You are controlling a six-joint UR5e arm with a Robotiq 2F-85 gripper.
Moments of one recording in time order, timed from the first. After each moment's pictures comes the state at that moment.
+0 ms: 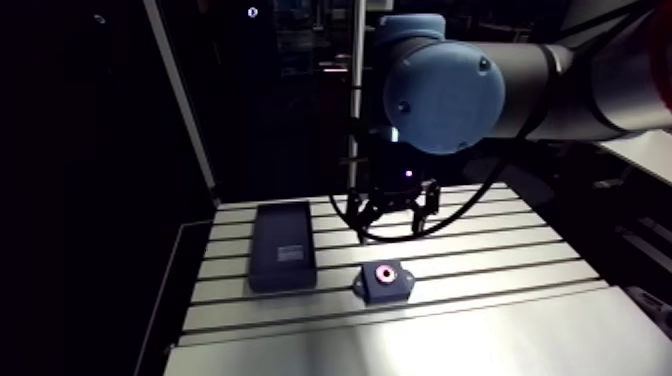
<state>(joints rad) -0.16 -1.39 1.97 -2.05 -1.62 -1.79</state>
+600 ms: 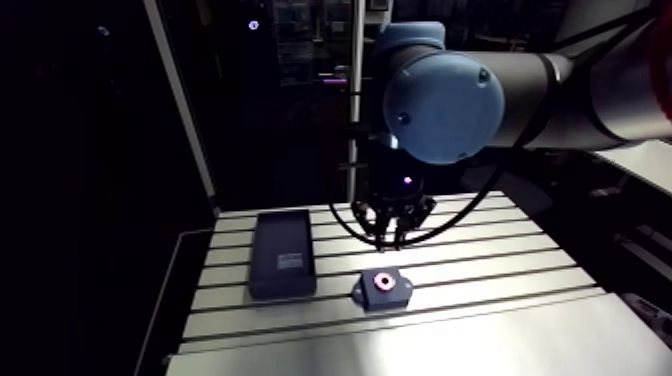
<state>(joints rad) -0.16 -1.42 2.00 -2.09 -1.62 -1.76</state>
